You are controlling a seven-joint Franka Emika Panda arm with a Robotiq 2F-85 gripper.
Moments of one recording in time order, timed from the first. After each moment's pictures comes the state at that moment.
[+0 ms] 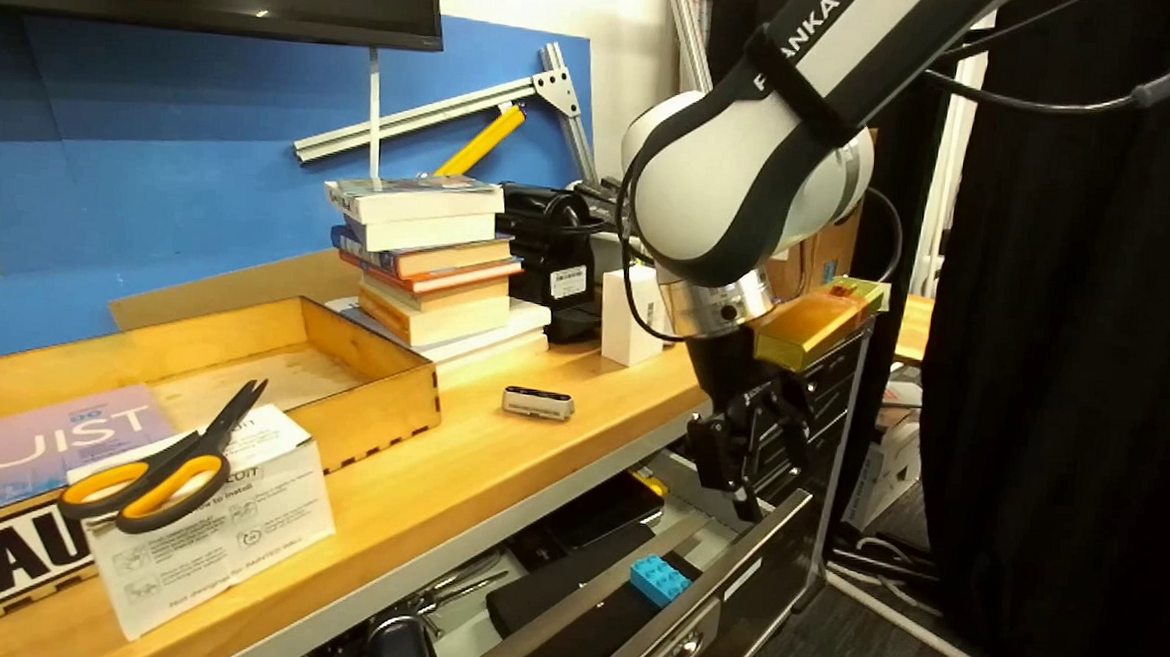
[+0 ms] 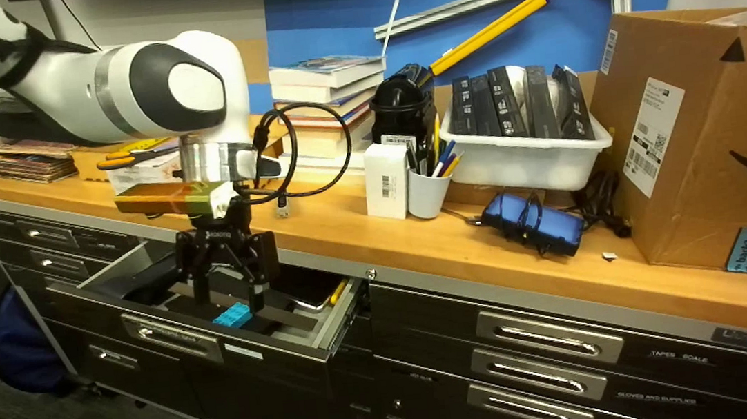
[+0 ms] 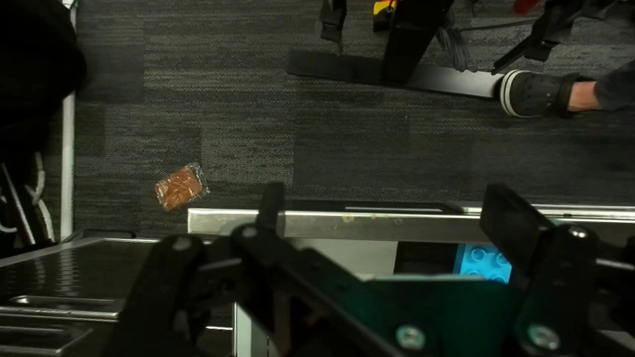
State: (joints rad) arm 0.03 0.00 0.02 -2.37 -0.22 2.01 0.00
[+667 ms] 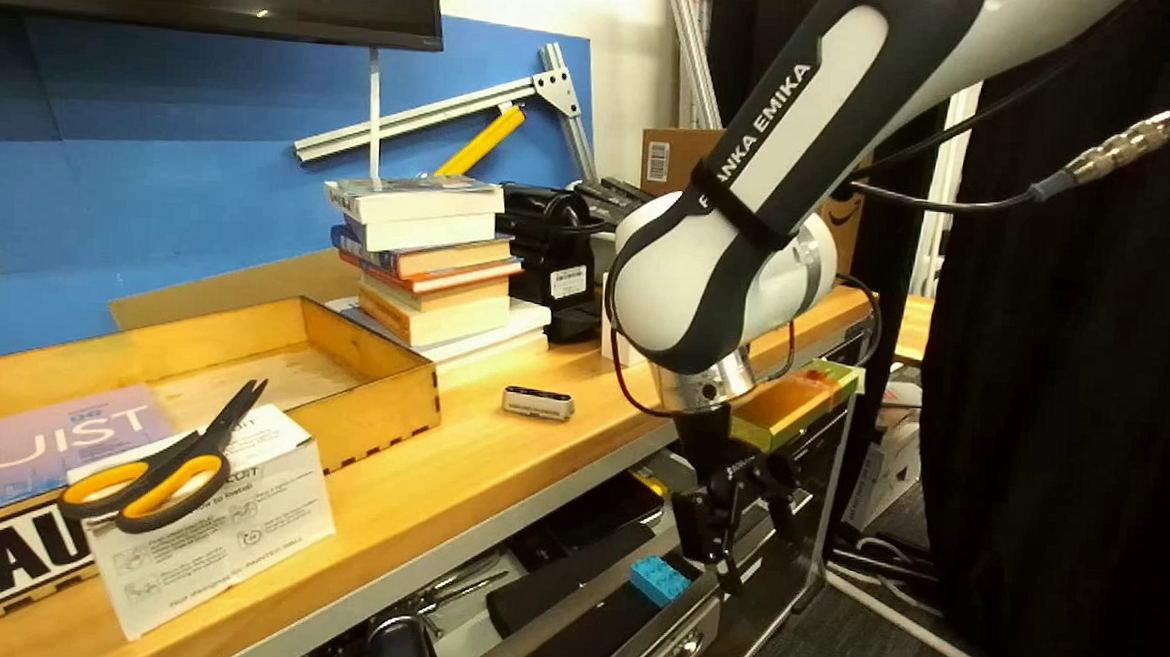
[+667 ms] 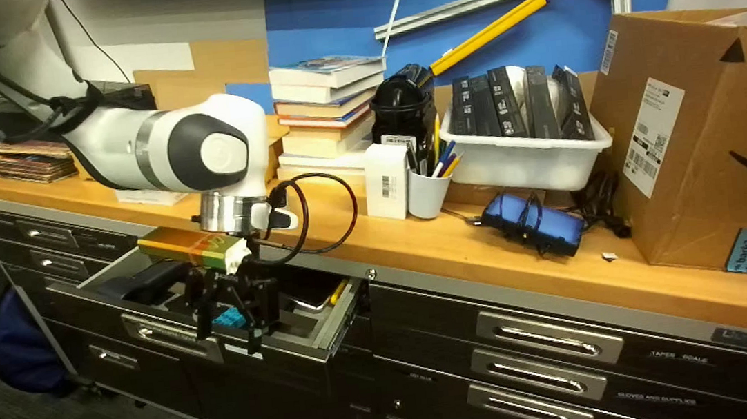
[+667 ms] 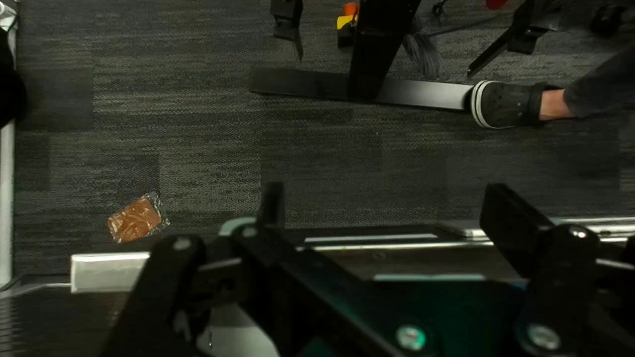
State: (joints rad) arm 0.03 0.18 0.02 -2.36 -0.14 2.11 0.00
